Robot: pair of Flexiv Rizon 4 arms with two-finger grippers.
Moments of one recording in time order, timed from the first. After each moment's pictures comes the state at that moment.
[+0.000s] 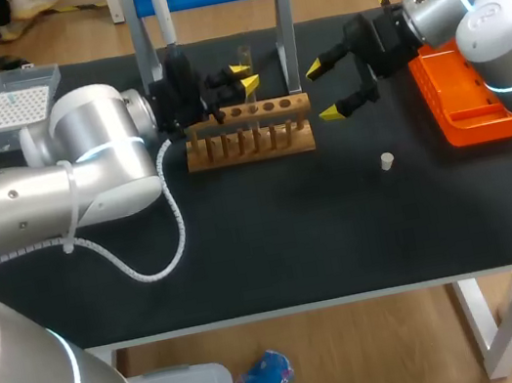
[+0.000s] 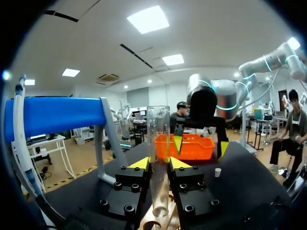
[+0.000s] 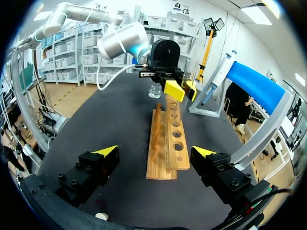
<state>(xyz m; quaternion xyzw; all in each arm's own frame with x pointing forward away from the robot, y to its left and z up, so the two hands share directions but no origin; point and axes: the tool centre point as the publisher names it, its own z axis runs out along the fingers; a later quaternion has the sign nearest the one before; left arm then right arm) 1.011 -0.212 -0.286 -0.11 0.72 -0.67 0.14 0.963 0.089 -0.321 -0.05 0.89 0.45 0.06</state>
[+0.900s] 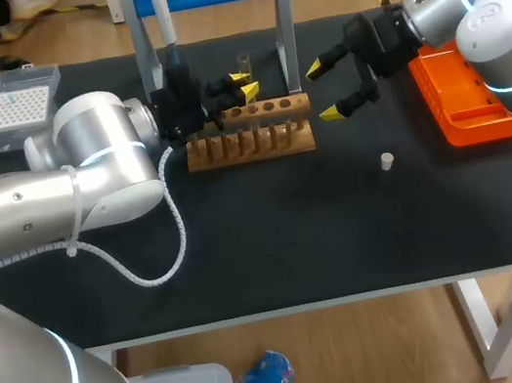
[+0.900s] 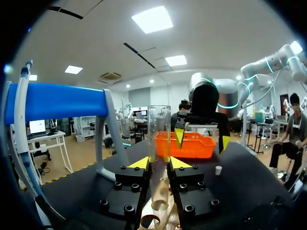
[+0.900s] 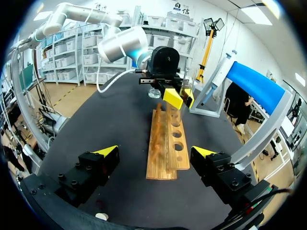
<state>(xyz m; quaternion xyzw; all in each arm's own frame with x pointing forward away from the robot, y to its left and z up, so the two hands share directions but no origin) 1.013 -0.211 -0.301 -0.12 0.71 -0.68 0.13 0.963 0.089 -0.321 -0.05 0.89 0.45 0.06</state>
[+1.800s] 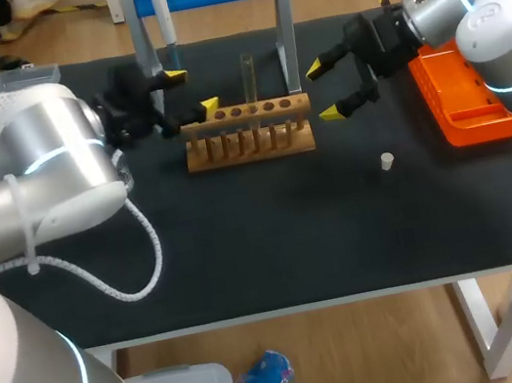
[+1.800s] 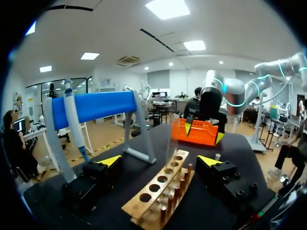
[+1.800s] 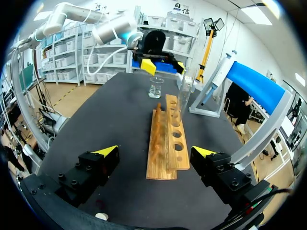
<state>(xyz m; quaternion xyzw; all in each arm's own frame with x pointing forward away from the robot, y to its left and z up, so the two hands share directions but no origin) 0.980 -0.109 -0.267 -0.21 0.76 -0.59 0.17 0.963 0.089 -0.321 -0.05 0.89 0.45 0.06</state>
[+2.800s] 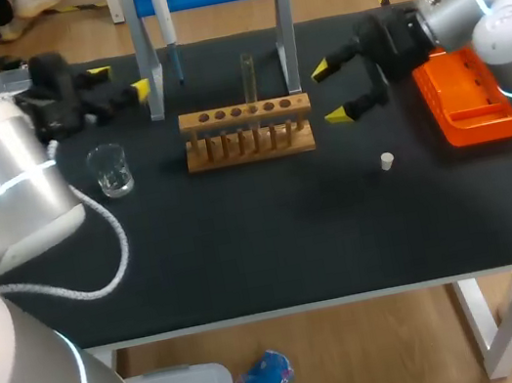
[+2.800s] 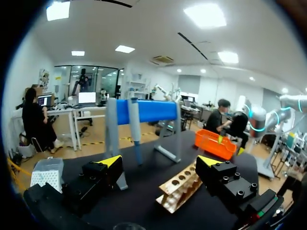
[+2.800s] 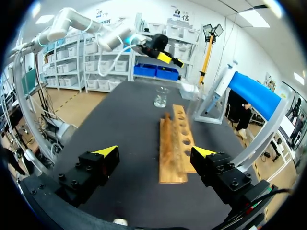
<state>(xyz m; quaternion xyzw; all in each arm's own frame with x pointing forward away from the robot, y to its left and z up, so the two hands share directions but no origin) 0.982 0.005 -0.222 -0.36 0.70 -0.59 0.19 0.925 0.083 -0.300 -0.05 0.87 0.48 0.05</state>
